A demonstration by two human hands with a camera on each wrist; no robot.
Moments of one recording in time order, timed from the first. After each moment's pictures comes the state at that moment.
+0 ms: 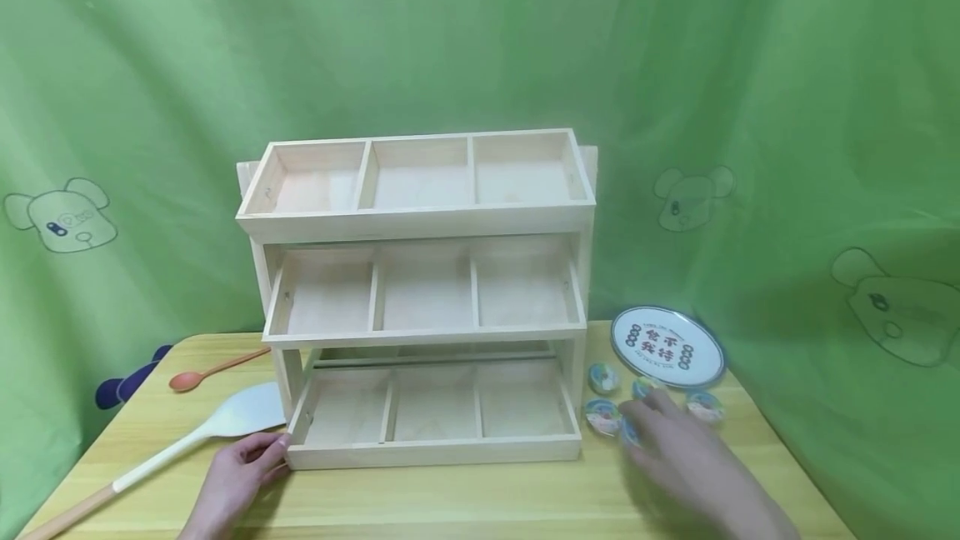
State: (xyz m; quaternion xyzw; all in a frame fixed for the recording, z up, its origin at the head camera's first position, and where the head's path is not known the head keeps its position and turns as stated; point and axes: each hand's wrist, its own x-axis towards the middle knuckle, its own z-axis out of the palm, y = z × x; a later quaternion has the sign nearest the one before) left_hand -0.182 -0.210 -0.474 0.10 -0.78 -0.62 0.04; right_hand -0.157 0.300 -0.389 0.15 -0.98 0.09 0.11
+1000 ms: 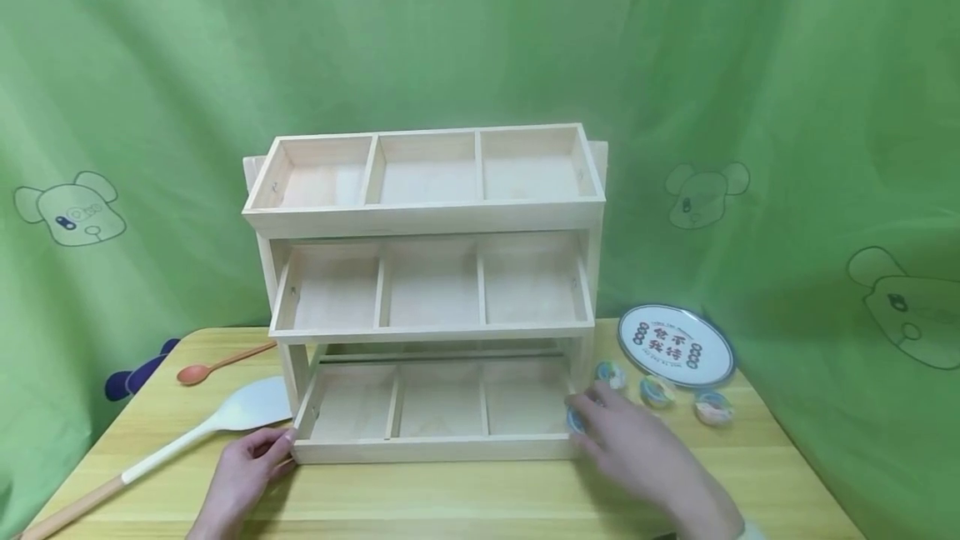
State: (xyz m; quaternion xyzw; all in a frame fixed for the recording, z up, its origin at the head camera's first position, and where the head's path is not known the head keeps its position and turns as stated) left_hand -0.182 -0.207 -0.475 0.11 -0.76 -0.63 0.04; right_hand -0.170 0.246 -0.382 0.20 -0.97 0.11 0.06
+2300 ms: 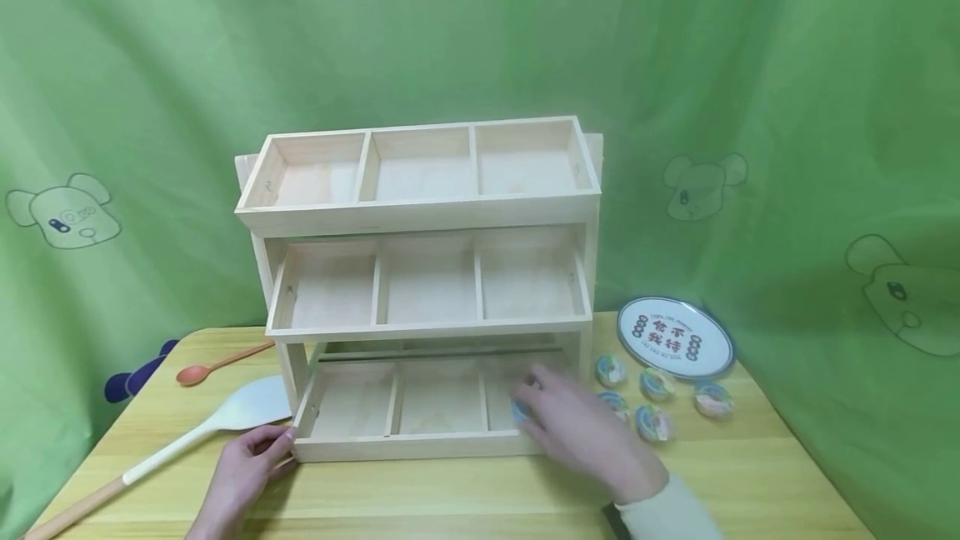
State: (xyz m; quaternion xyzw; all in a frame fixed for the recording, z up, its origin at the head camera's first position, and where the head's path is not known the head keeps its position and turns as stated) left_hand -0.182 -0.205 -0.472 0.12 -0.75 -0.65 0.03; right_hand -0.189 0.199 -0.383 0.31 -0.94 0.08 0.12
